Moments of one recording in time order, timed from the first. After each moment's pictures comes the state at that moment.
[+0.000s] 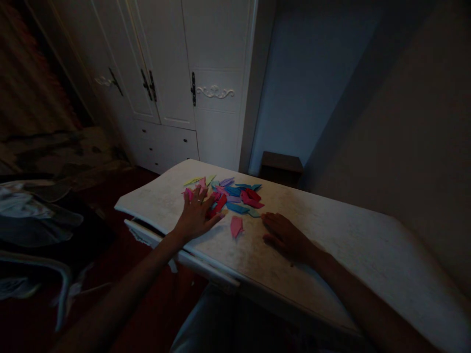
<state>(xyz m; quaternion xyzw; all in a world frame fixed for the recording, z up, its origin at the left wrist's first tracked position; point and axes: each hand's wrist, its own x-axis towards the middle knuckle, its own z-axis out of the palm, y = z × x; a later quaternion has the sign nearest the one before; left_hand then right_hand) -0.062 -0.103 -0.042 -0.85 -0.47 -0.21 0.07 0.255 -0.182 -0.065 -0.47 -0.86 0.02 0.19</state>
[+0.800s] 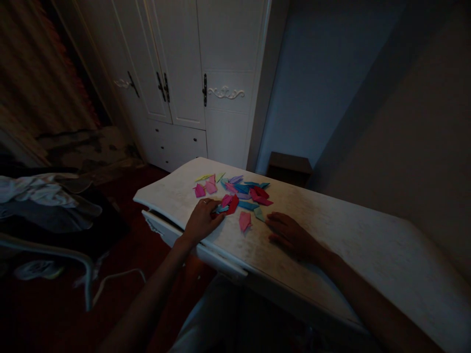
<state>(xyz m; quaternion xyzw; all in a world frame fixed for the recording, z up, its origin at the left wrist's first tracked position) -0.071 -0.124 -0.051 -0.83 -0.47 -0.31 -0.04 0.248 -0.189 -0.062 -0.45 -0.87 0.03 0.19</state>
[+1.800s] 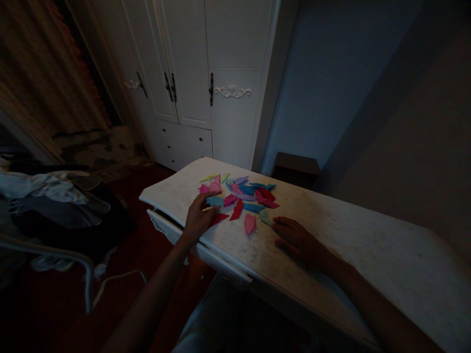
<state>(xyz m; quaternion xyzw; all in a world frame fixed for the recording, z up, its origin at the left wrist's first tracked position) -0.081 -0.112 -0.065 -0.63 -0.45 -0.55 -0.31 0.248 -0.190 -0.058 -0.46 -0.86 0.09 0.19</state>
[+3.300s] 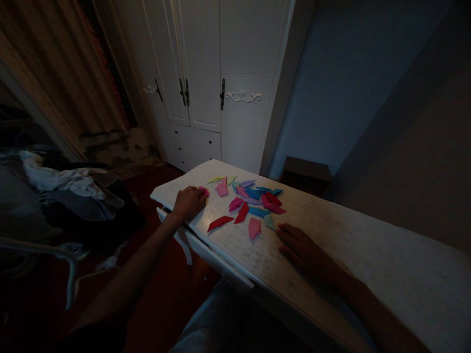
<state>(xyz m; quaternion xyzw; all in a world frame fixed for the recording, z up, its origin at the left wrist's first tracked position) -0.134 -0.071 -0.030 -0.76 -0.64 -0.13 0.05 0.246 -0.193 -0.064 -0.48 -0.86 0.07 0.16</state>
